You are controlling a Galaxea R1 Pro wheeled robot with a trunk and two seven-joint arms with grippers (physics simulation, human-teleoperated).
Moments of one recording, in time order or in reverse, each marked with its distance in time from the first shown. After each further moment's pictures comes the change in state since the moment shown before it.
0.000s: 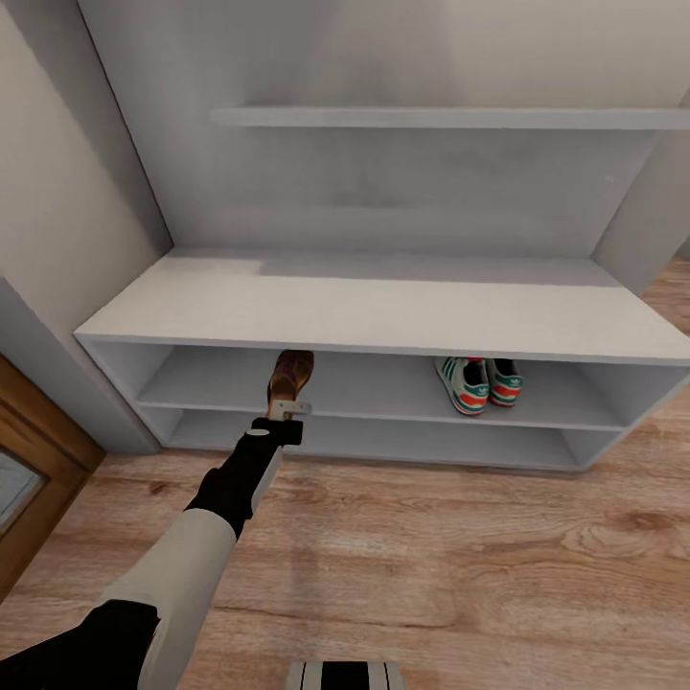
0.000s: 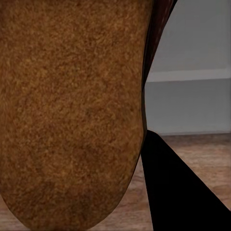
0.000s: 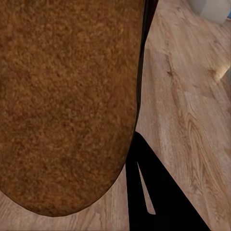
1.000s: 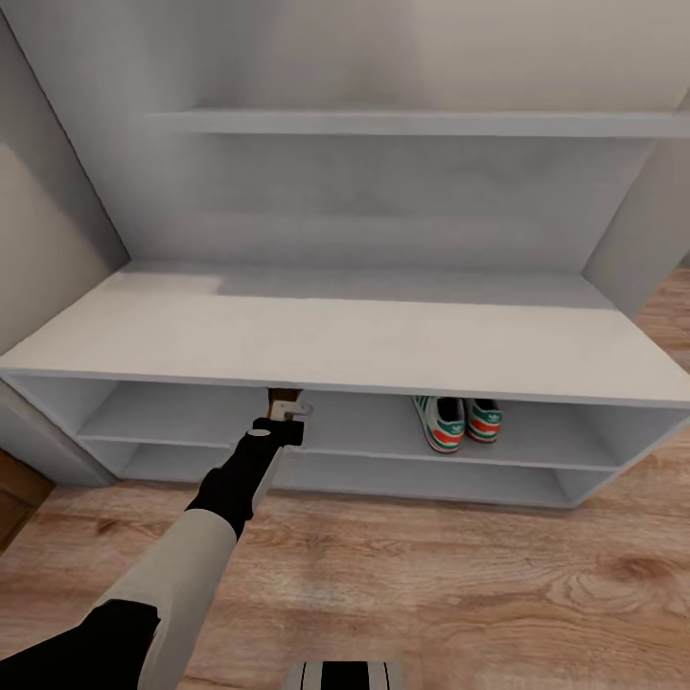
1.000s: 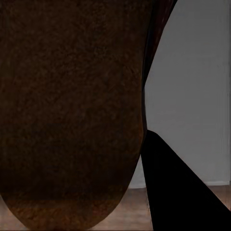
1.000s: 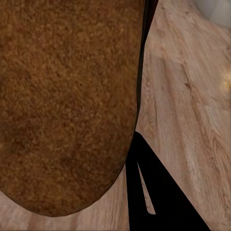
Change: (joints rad) left arm 0.000 0.000 -0.008 0.003 0.002 0.000 0.000; right arm 0.000 0.000 0.000 0.000 -0.001 0.000 0.000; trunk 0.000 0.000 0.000
